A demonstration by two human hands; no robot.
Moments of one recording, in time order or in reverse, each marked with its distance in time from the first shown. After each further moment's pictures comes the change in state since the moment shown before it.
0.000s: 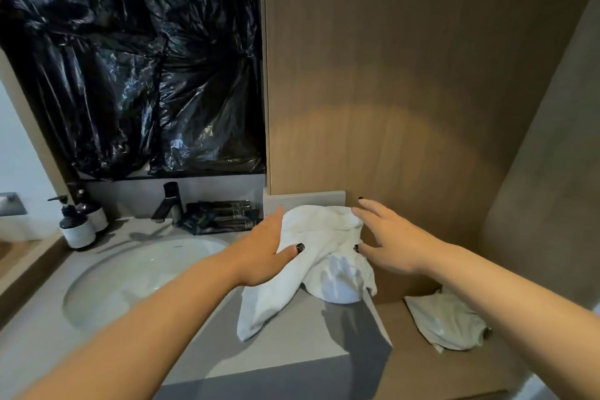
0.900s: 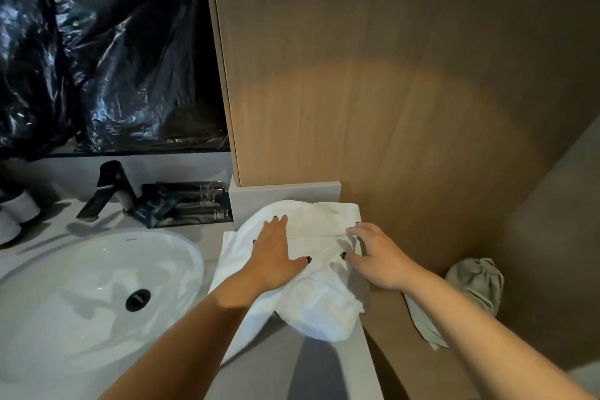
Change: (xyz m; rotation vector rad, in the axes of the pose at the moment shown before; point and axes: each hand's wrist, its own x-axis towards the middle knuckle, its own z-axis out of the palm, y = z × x) left_hand 0.195 -0.039 0.106 -0.148 0.026 -0.242; right_hand 0.153 0.116 0.097 0.415 -0.138 0.145
